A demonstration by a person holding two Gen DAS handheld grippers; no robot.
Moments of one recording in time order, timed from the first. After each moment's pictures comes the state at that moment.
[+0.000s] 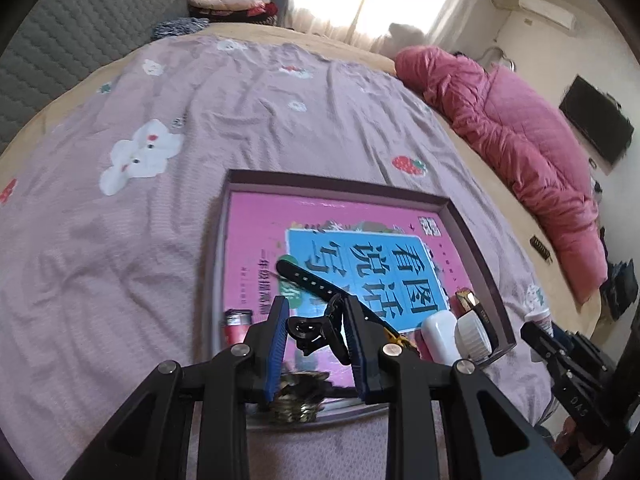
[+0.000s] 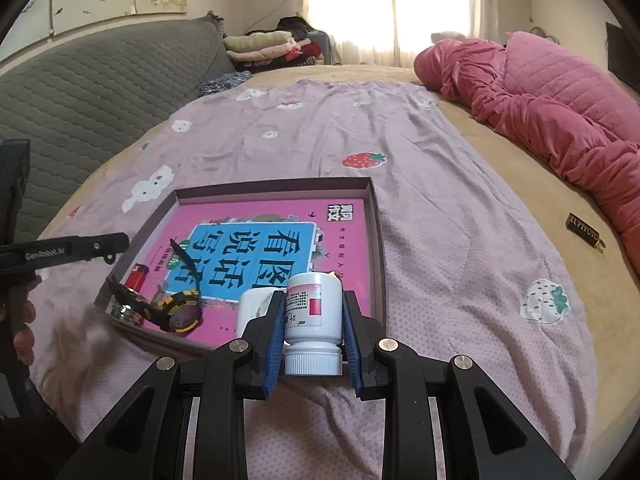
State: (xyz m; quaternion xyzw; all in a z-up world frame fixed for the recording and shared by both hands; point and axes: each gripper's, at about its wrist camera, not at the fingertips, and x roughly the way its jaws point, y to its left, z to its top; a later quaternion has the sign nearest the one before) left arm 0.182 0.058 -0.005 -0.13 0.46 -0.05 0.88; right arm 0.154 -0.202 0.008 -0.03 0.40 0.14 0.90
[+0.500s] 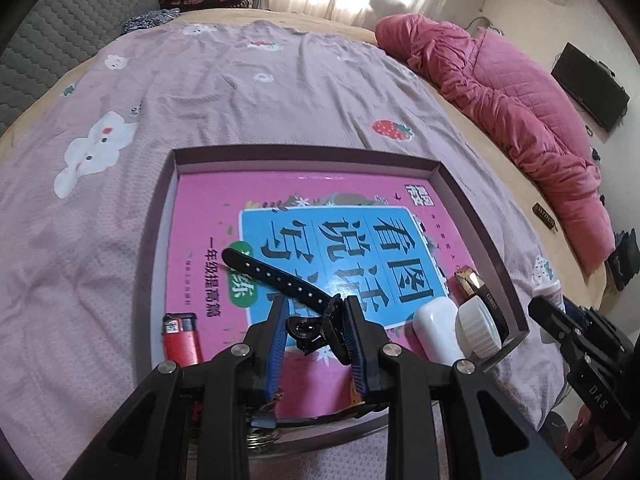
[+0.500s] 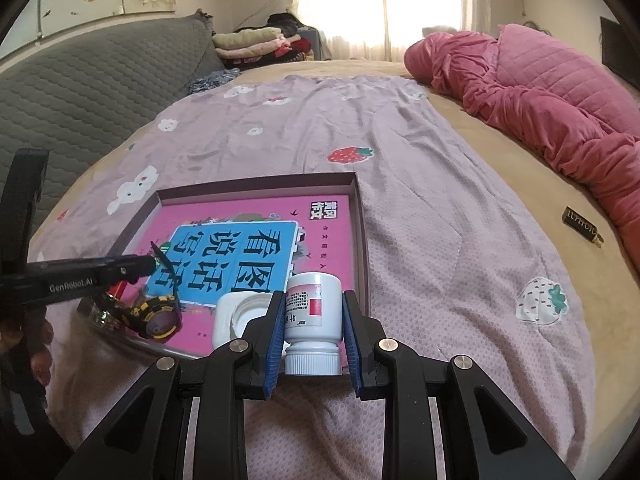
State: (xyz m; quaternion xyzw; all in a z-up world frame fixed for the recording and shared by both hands) left arm 0.201 0.020 -0.029 -0.10 0.49 -0.08 0.86; right arm 0.168 -0.208 -0.002 -0.03 0.41 0.12 0.90
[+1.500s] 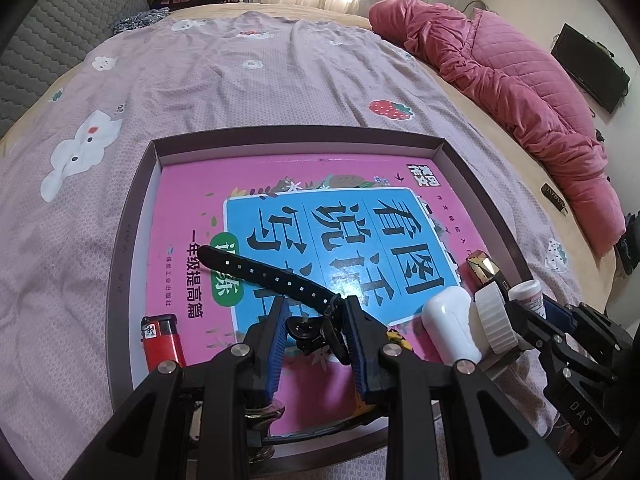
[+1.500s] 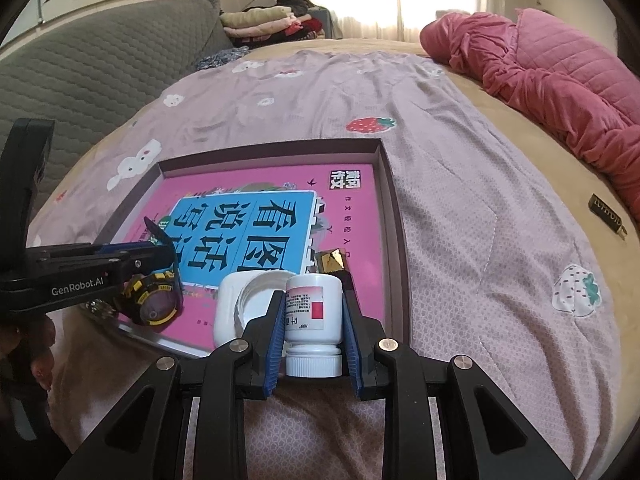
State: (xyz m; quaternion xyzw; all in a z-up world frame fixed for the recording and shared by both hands) left arm 0.210 0.008 -0.046 -0.08 0.50 -0.08 0.86; right arm 0.181 -0.191 -0.035 -0.03 0.44 0.14 0.89
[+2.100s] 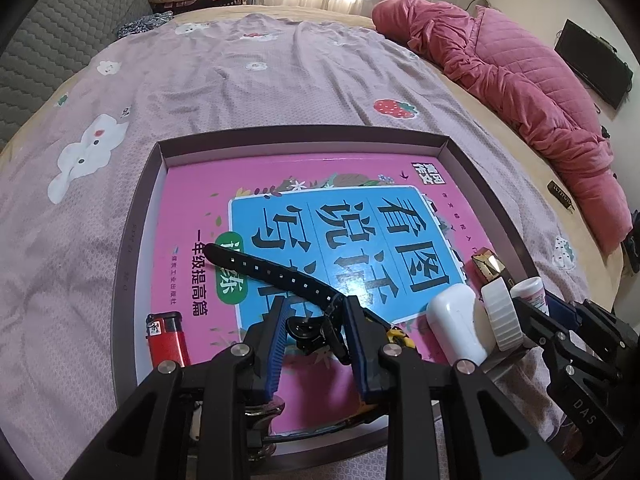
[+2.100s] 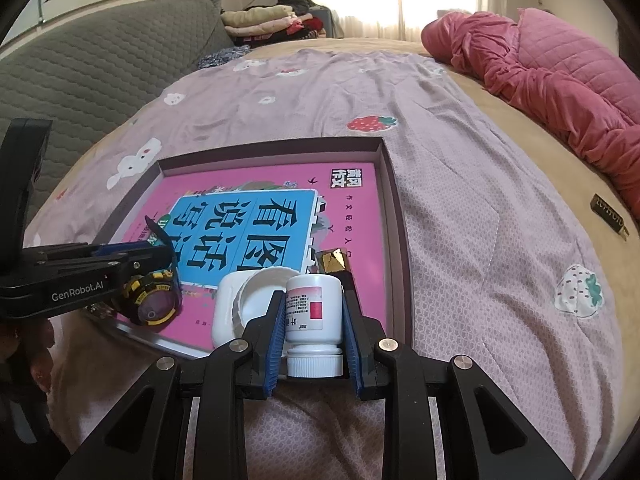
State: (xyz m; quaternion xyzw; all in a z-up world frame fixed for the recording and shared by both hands) left arm 0.206 0.004 -0.045 -0.06 0.50 -0.06 0.86; right arm 0.182 -0.190 -0.036 -0.03 0.44 0.14 0.88
